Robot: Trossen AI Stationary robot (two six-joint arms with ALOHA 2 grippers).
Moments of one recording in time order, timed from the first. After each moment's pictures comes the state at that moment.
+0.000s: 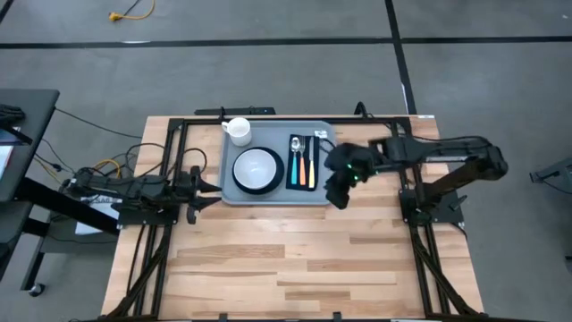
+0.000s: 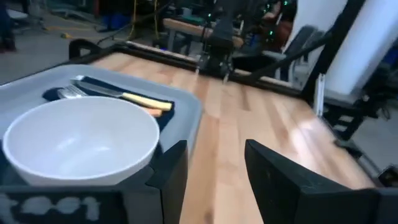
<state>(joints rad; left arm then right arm) -0.19 0.01 0.08 -0.18 -0.25 -0.27 -0.02 1.37 1.34 -0.94 -0.04 0.43</state>
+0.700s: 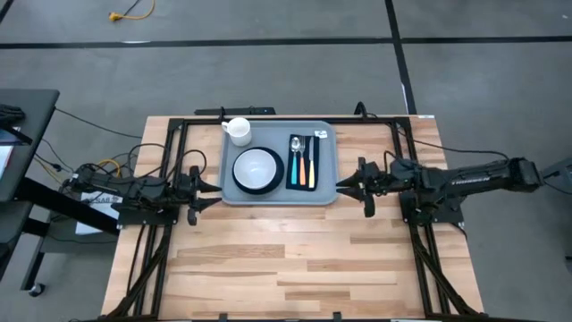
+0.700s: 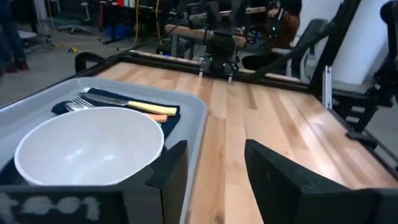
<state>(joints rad) -0.26 0.03 0.08 -0.16 -0.33 -0.20 -0.01 0.75 0.32 0.27 -0.07 0.21</state>
